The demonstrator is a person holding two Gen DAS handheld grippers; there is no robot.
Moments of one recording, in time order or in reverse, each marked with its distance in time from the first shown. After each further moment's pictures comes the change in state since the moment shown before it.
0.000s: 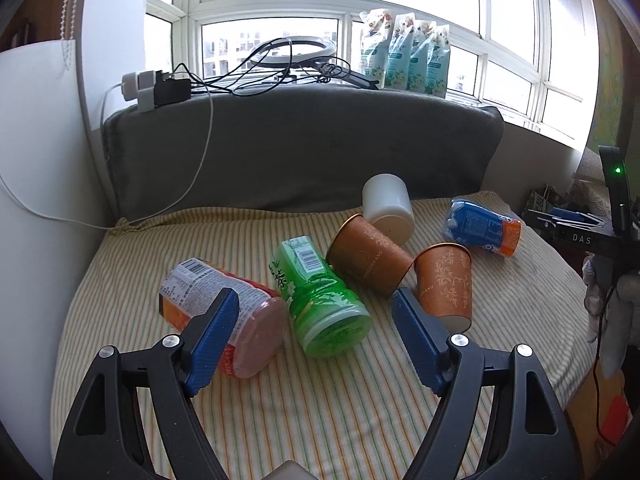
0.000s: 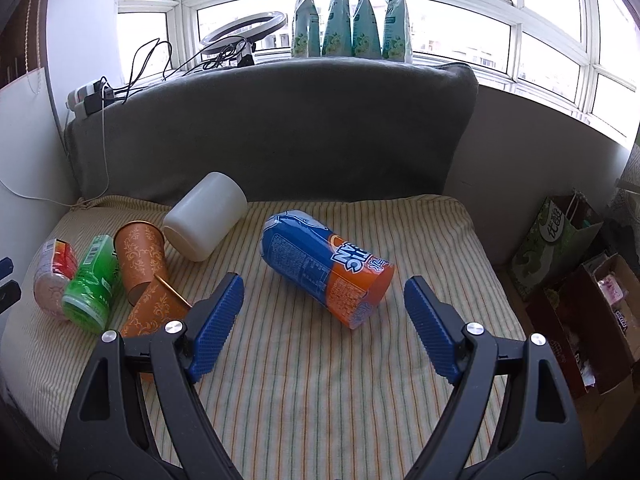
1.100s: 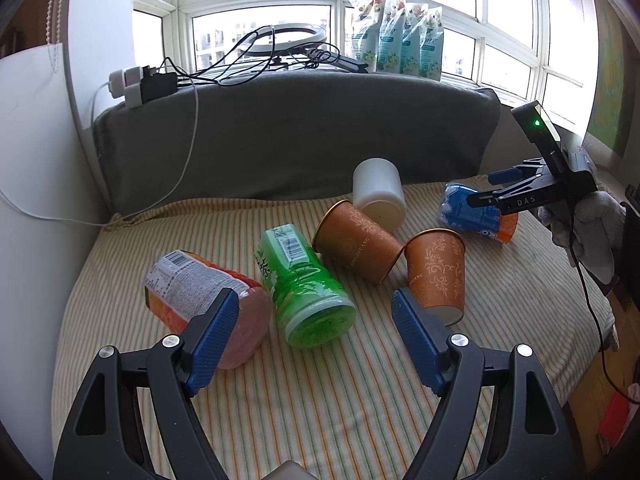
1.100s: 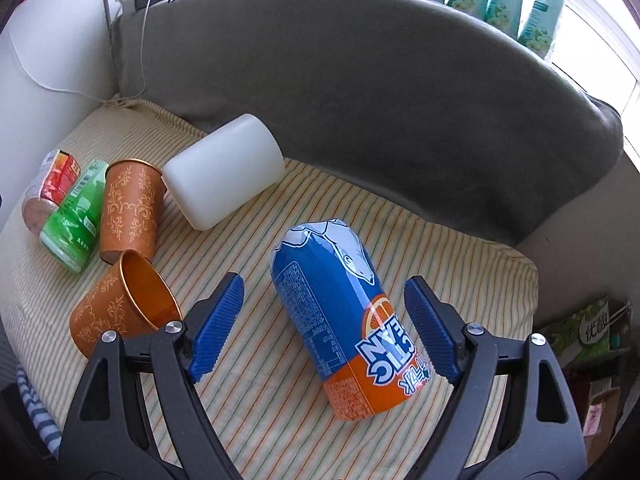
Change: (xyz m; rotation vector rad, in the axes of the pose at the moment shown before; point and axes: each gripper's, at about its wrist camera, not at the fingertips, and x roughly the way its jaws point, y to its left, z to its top) left arm 0.006 -0.014 0.000 0.014 0.052 0.017; right arm 0.100 0.022 0.054 -0.384 0.258 0.202
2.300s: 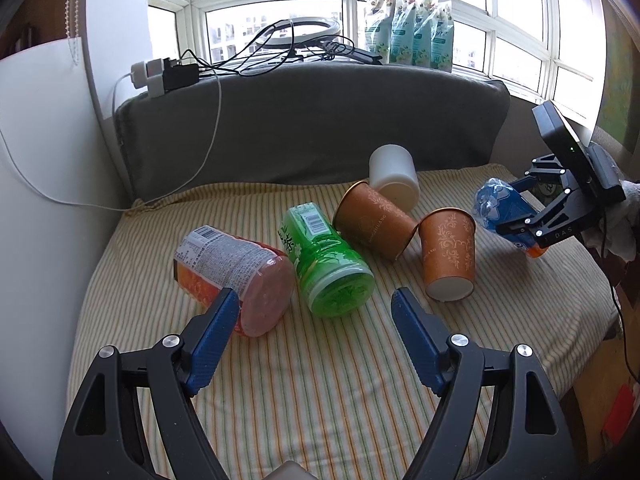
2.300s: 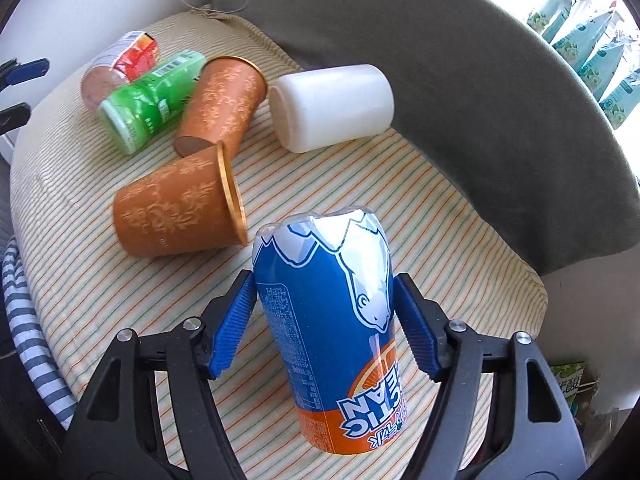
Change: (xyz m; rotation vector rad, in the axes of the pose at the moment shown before) left arm -0.019 0.007 -0.015 0.003 0.028 0.049; right arm -0.018 0.060 -0.032 -0.342 0.109 0.076
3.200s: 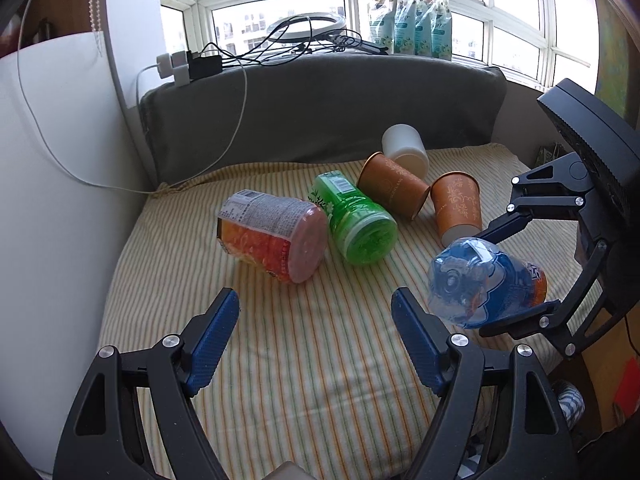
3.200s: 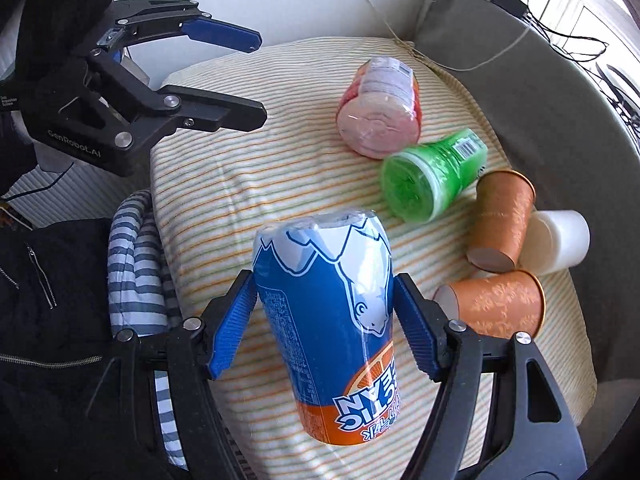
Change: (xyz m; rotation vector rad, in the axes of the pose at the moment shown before) left arm -0.037 0.027 -0.040 0.030 0.024 0.030; right arm -0.036 0.208 0.035 -0.345 -0.087 0.255
